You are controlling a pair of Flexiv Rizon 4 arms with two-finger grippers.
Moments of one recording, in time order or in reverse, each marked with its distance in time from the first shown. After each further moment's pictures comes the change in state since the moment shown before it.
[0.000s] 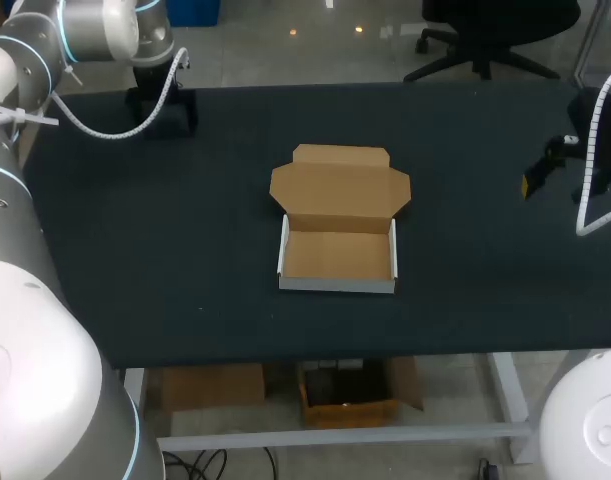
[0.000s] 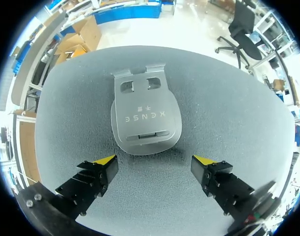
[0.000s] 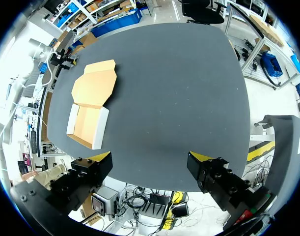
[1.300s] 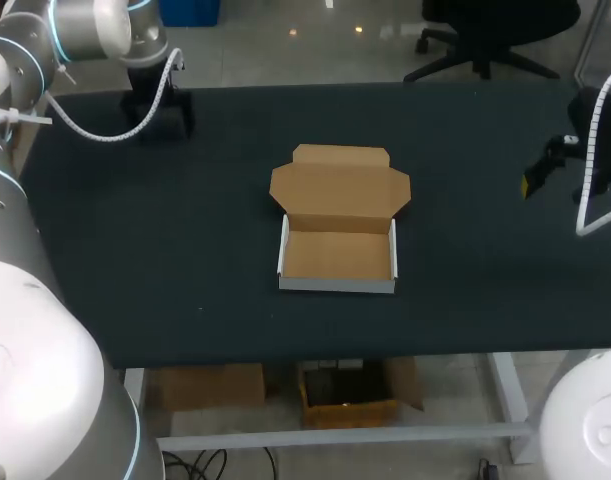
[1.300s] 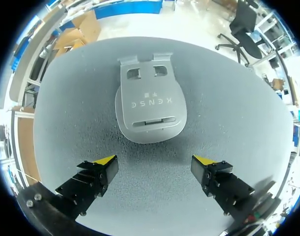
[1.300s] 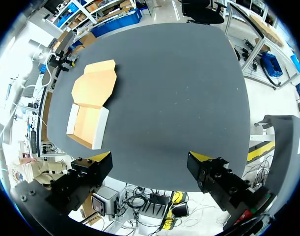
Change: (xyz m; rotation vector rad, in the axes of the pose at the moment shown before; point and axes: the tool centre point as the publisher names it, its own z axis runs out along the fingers) left arm -0.006 0.014 -0.002 -0.044 0.022 -0.007; right arm 0.000 0.000 0.000 0.000 0.000 0.000
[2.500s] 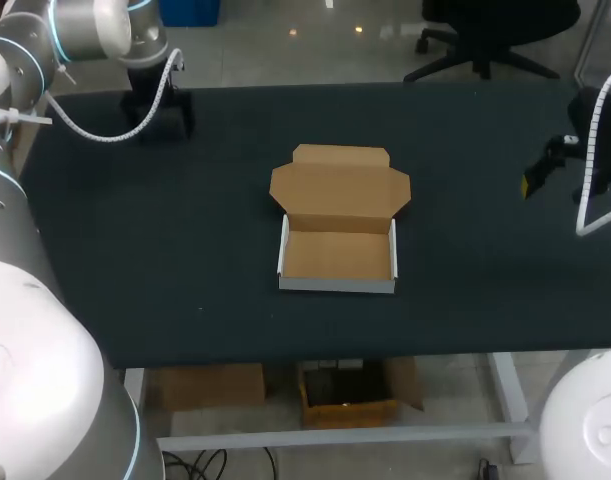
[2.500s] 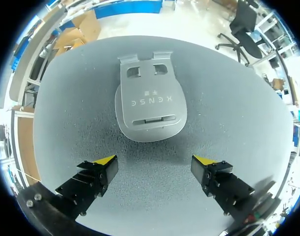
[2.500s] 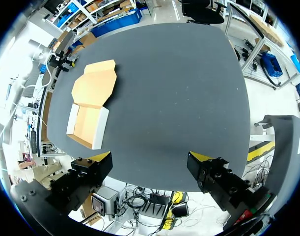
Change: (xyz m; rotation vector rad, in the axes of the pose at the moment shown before) left arm 0.000 0.002 0.001 -0.006 0.001 -0.003; right arm 0.000 0.000 0.000 0.000 0.000 0.000
